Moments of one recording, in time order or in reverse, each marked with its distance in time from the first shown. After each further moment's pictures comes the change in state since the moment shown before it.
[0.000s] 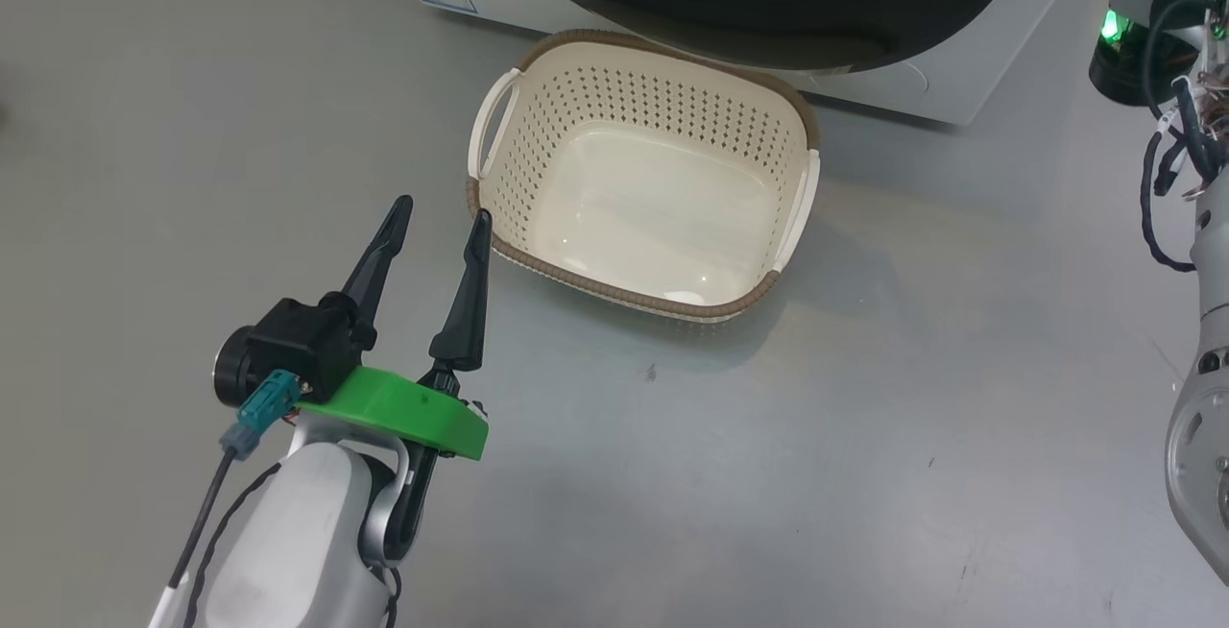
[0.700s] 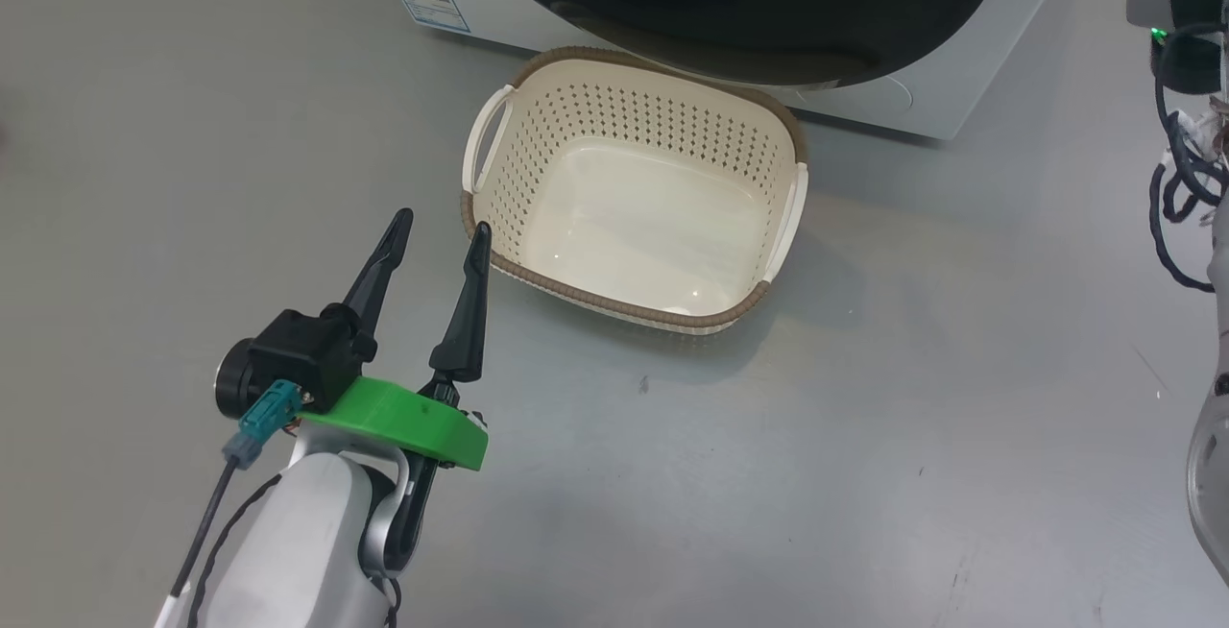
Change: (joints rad) left arm 0.018 0.001 -0.001 -0.001 0.001 0.001 0.000; right arm 0.042 -0.037 0.085 -0.060 -0.120 0.105 -0.072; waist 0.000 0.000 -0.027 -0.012
